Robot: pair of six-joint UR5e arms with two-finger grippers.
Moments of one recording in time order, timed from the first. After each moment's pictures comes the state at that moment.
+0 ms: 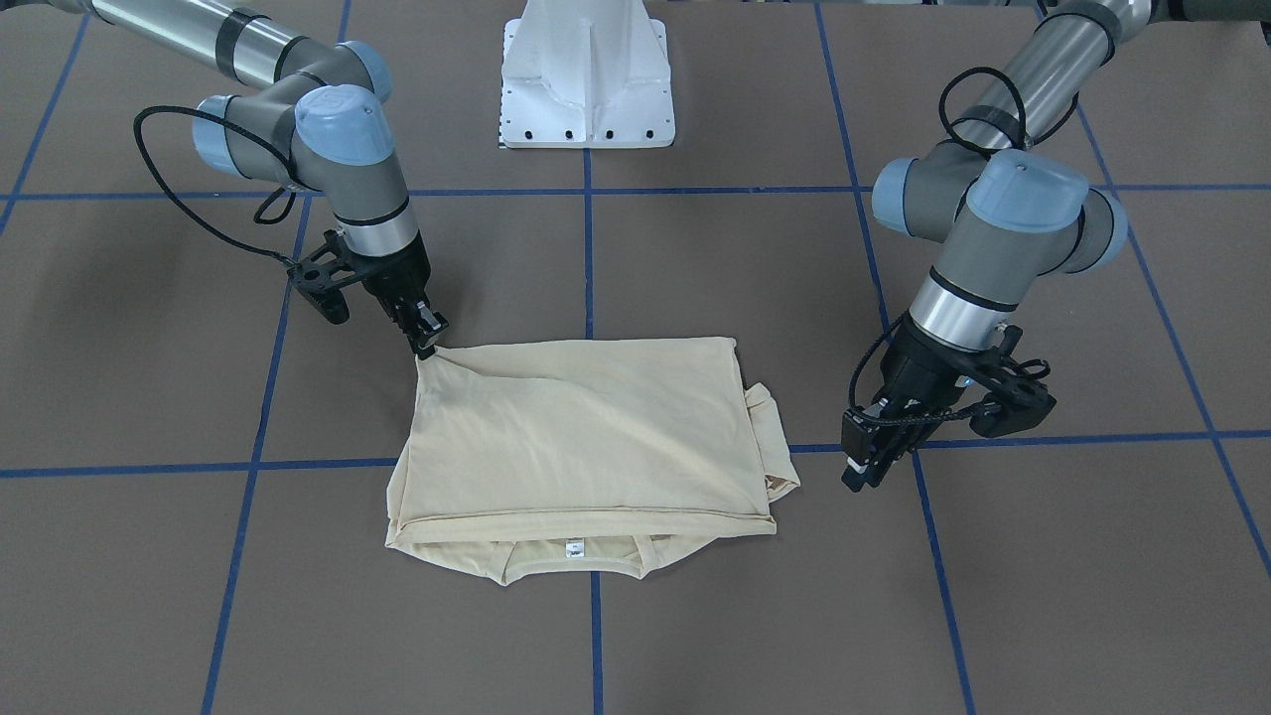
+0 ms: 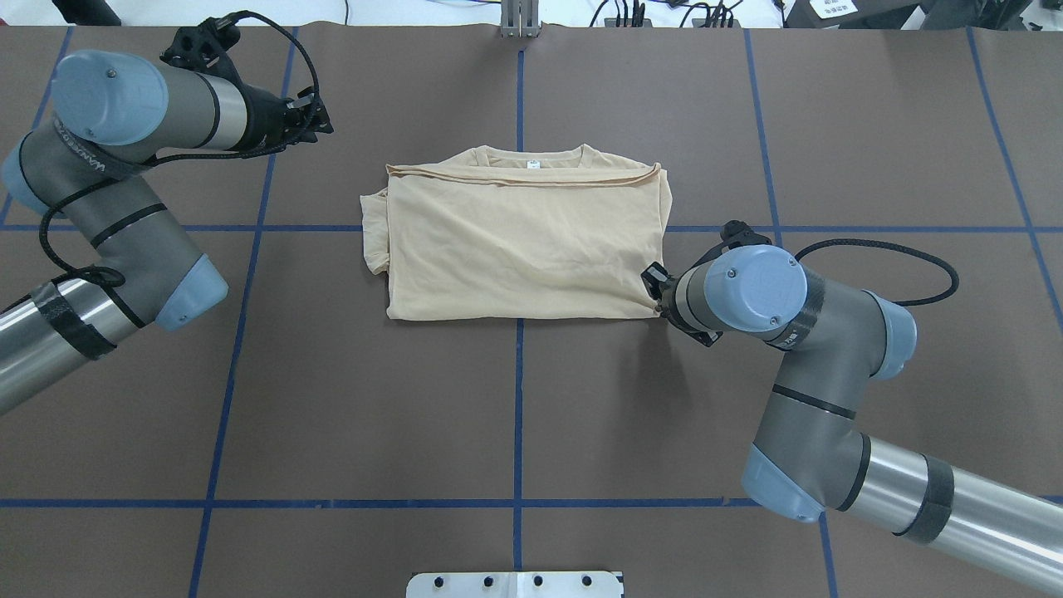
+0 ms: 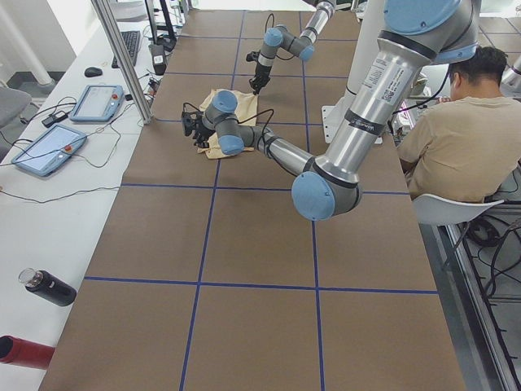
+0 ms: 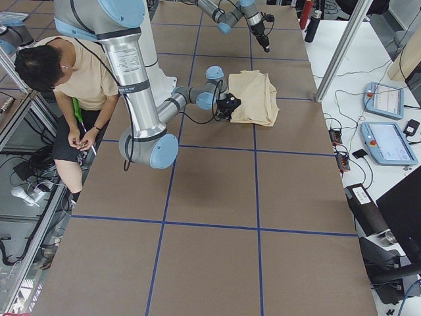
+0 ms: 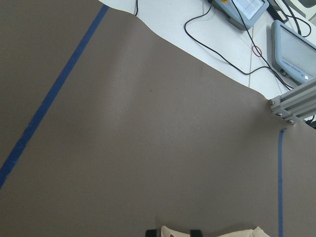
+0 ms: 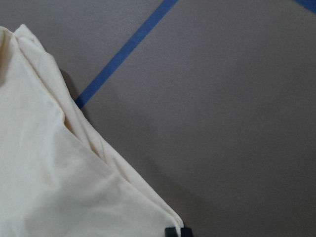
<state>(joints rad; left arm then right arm) -0.86 -2.07 -1.46 -2.34 -1.80 -1.50 0.51 -1.19 1.72 -1.26 1.66 2.05</state>
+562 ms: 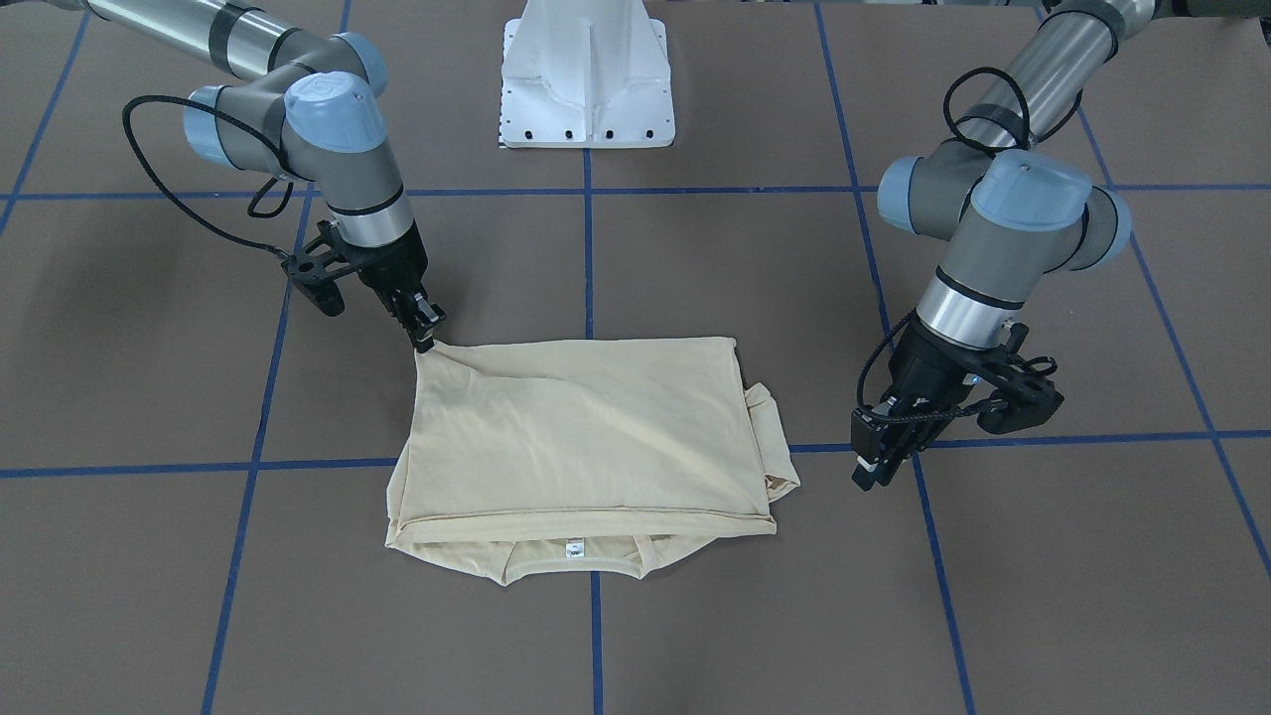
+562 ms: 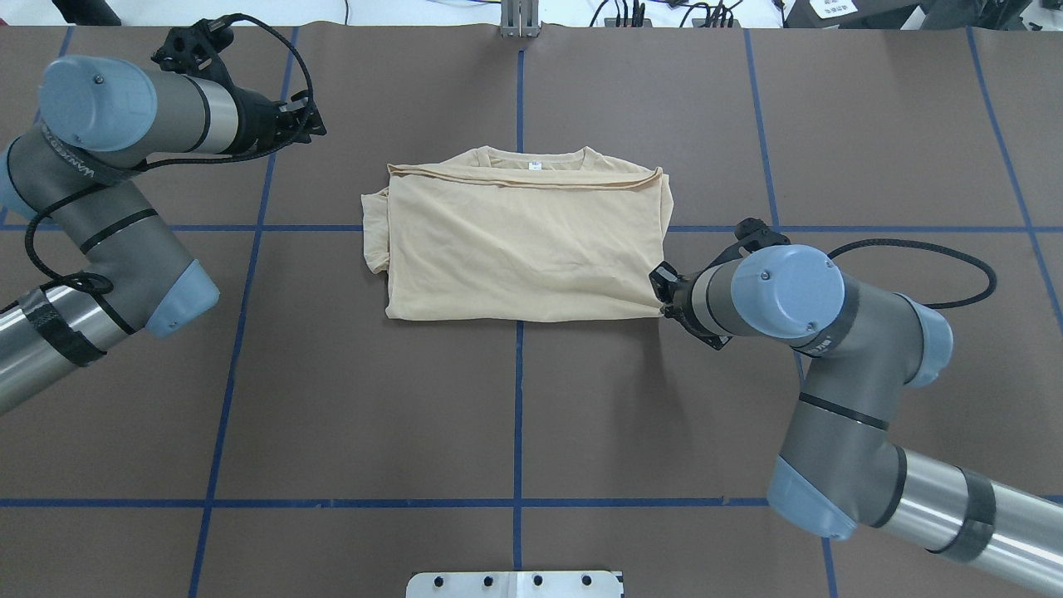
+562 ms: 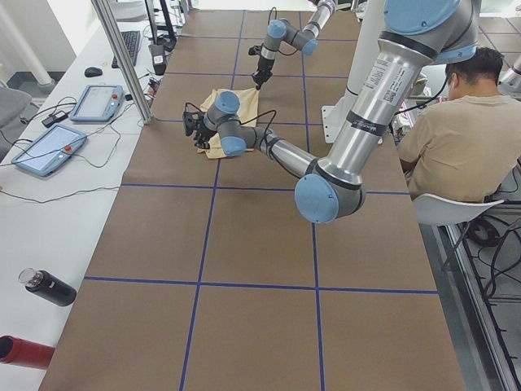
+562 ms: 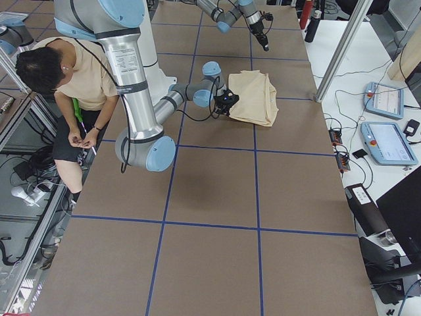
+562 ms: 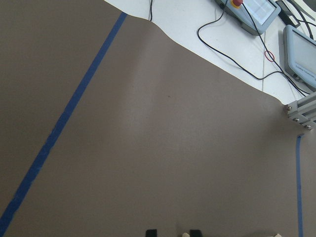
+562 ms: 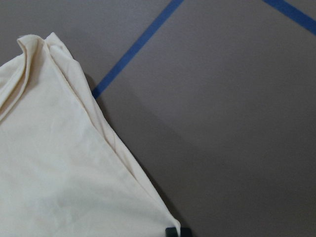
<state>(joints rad) -0.86 -2.04 -1.50 -2.34 -1.80 -1.46 0.50 -1.28 1.87 -1.27 1.67 2.06</state>
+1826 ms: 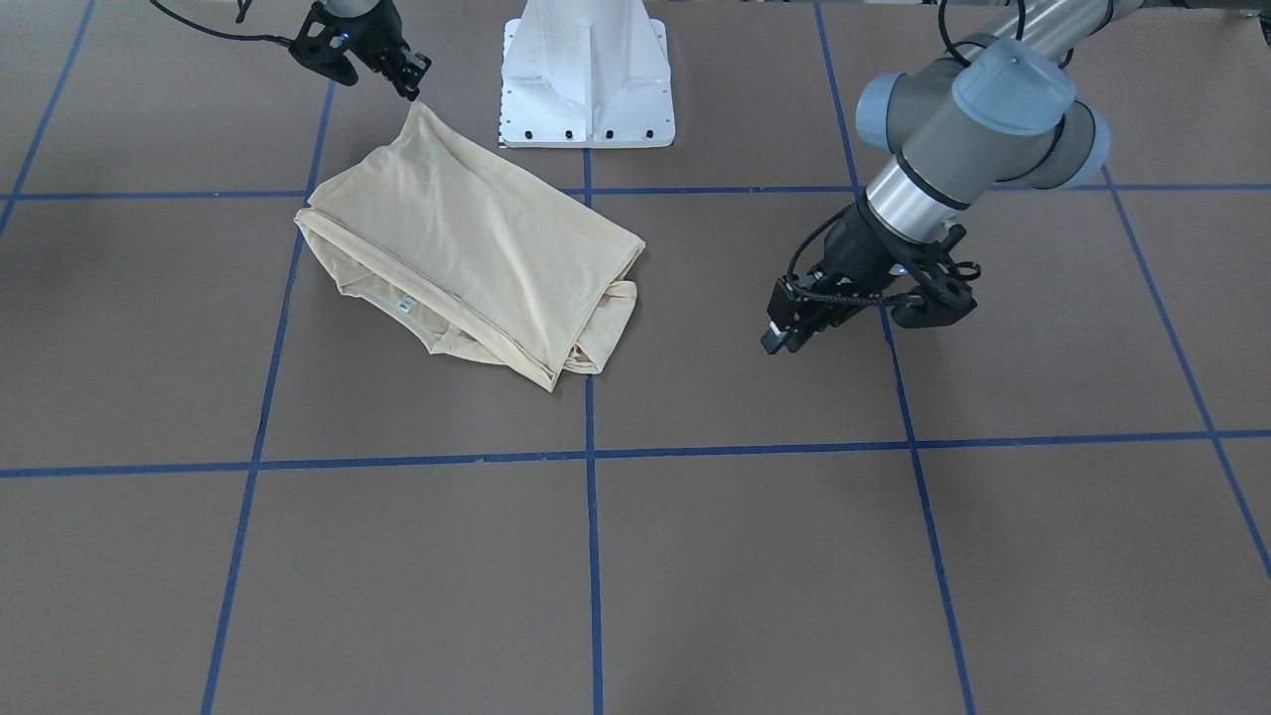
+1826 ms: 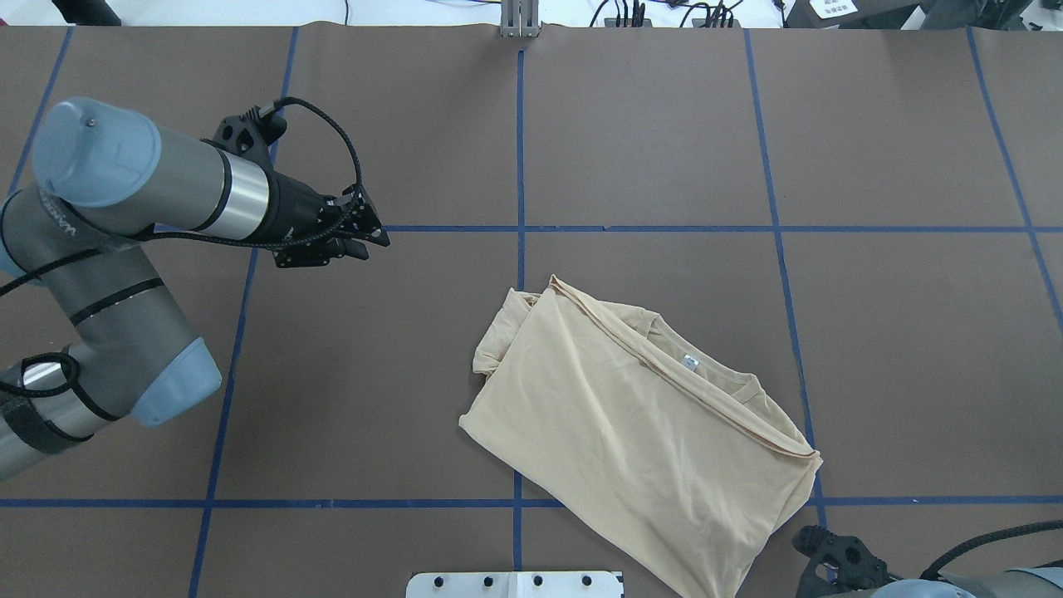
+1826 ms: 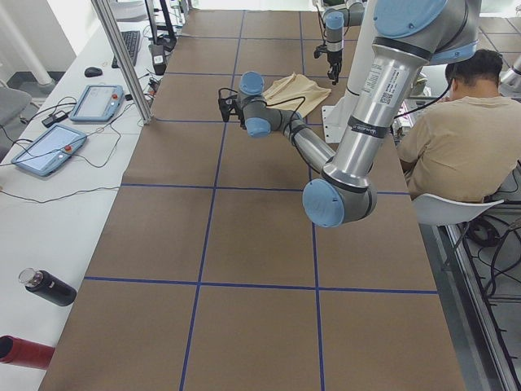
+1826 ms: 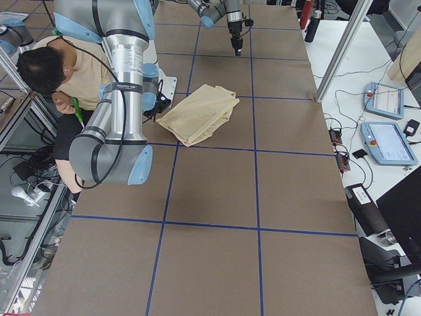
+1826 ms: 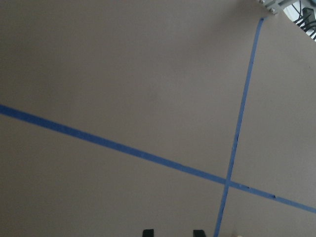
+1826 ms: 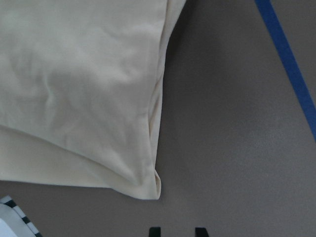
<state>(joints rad) -0.70 -1.97 -1.80 -2.16 -2.05 -1.68 -0.09 -1.70 2.28 -1.28 1.68 2.17</state>
